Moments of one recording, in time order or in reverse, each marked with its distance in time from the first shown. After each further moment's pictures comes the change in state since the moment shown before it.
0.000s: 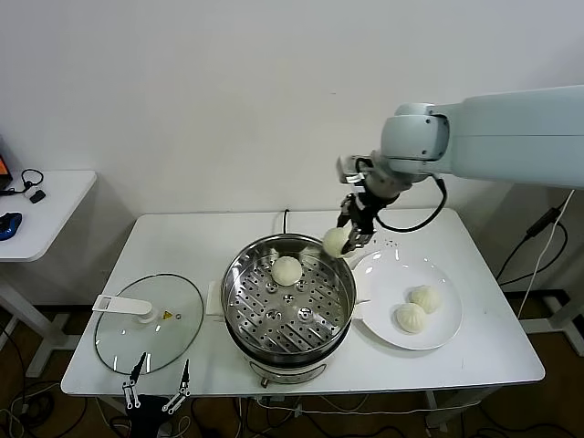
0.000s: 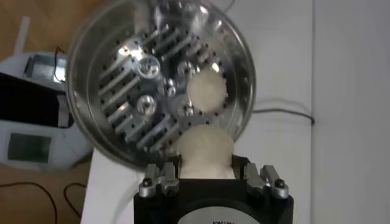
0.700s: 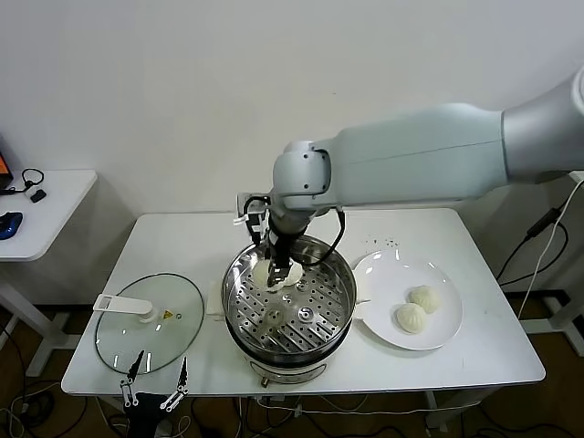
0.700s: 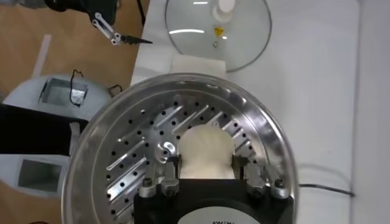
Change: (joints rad) left arm -0.008 0.000 -0.007 0.003 -0.007 0.005 0.001; right arm -0.218 0.279 0.151 -0.069 0.108 -0.154 0.148
